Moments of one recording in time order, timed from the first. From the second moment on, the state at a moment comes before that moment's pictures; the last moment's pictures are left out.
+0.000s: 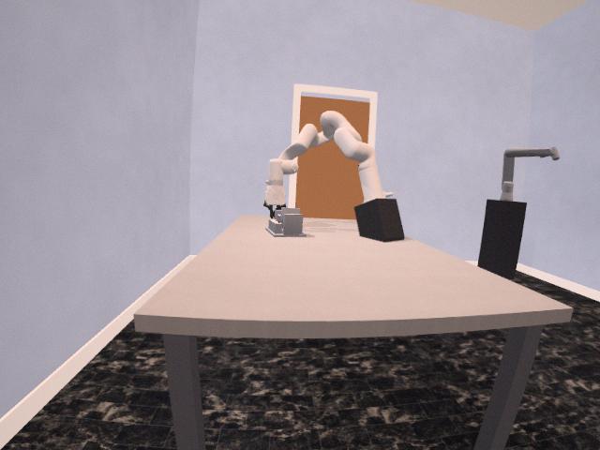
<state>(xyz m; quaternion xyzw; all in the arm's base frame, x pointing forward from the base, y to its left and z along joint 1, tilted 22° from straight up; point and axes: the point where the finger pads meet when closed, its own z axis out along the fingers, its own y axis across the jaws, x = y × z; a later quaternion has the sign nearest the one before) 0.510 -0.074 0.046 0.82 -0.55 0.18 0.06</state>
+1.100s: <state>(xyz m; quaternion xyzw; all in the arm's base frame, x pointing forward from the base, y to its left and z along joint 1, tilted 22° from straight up) 0.475 -0.097 0.022 0.82 -0.55 0.18 0.06</state>
